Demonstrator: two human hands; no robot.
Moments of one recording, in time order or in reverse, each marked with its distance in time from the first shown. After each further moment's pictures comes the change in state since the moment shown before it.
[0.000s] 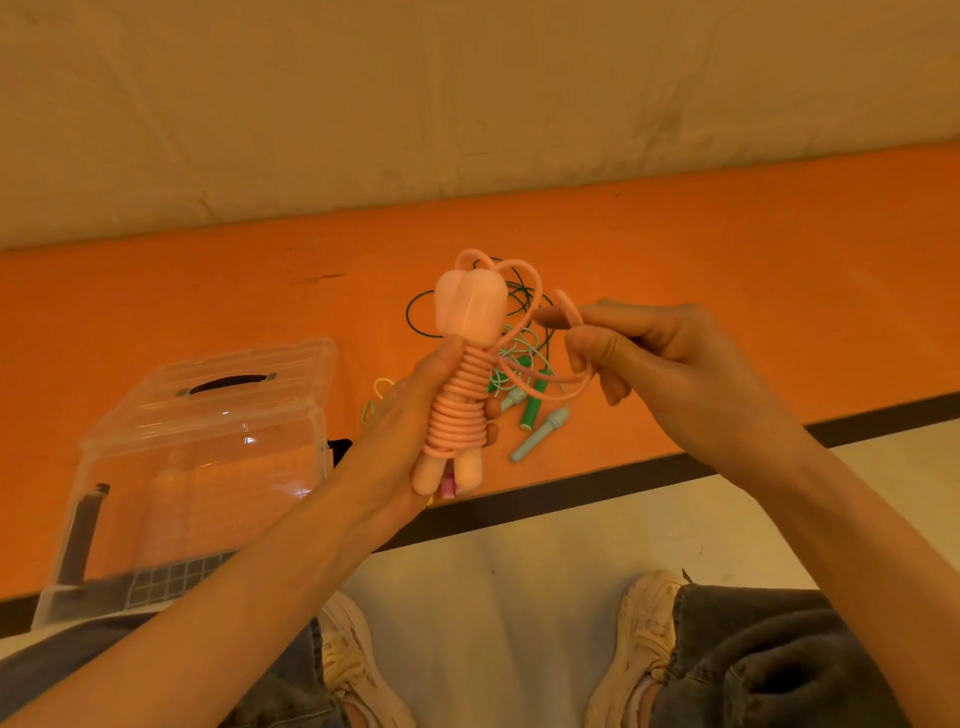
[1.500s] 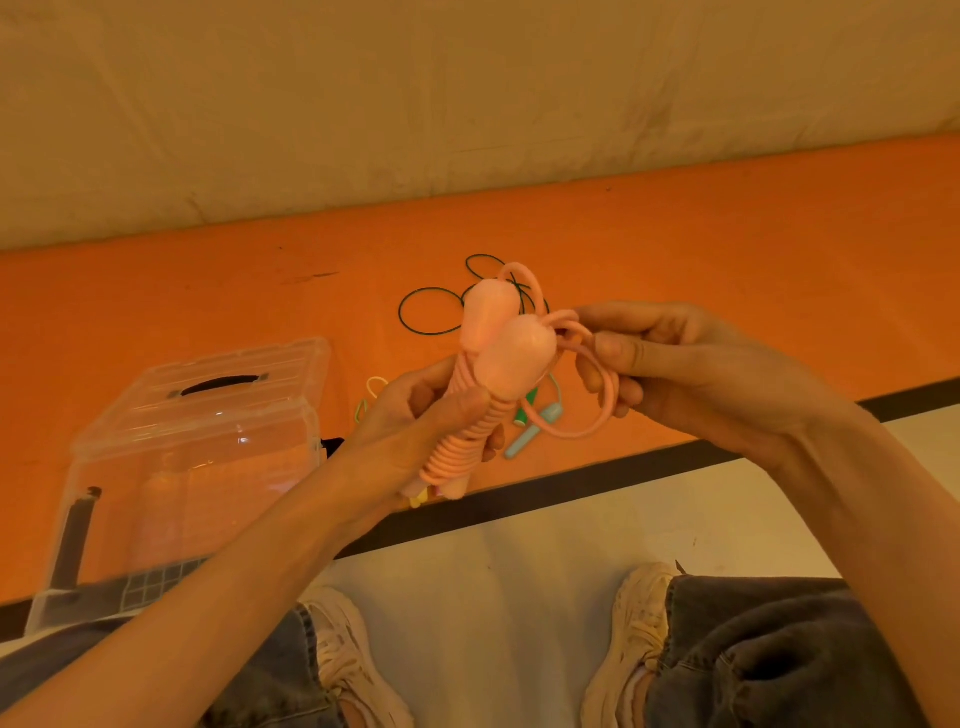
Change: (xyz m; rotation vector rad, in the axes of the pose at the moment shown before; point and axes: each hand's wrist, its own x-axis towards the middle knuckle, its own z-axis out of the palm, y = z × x) left_hand -0.010 0.008 -0.005 0.165 -0.330 0.054; right_hand 0.001 0.010 -0.026 0.608 -0.262 0.306
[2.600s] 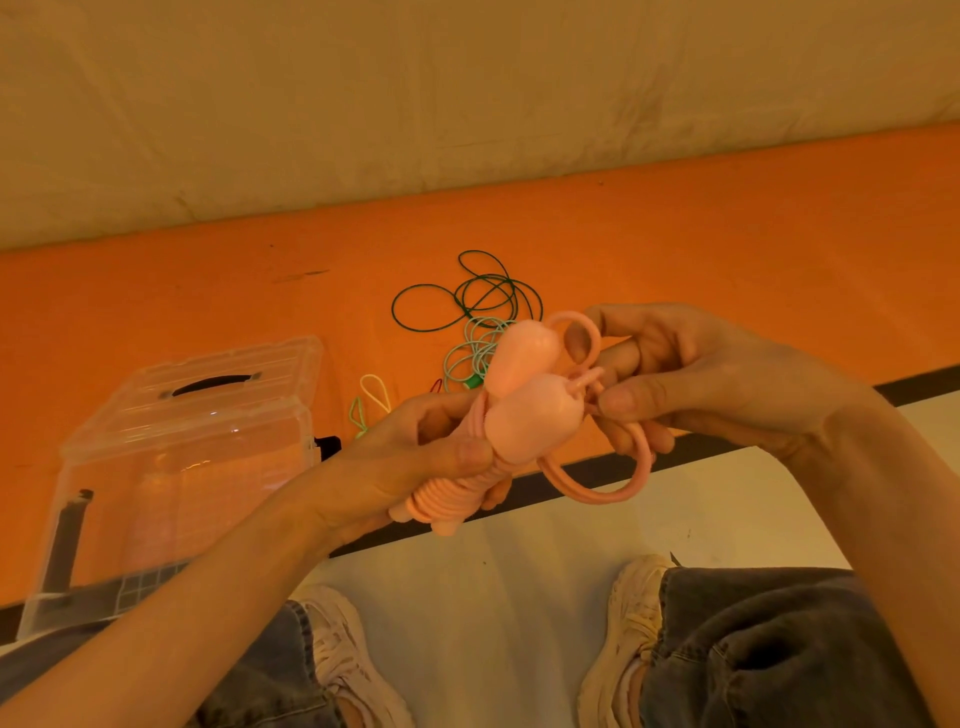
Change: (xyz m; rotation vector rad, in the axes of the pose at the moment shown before) left_hand -0.001 -0.002 -0.002 0.024 -0.277 -0.132; right_hand -0.011 -0.007 -0.010 -0.090 -0.293 0.033
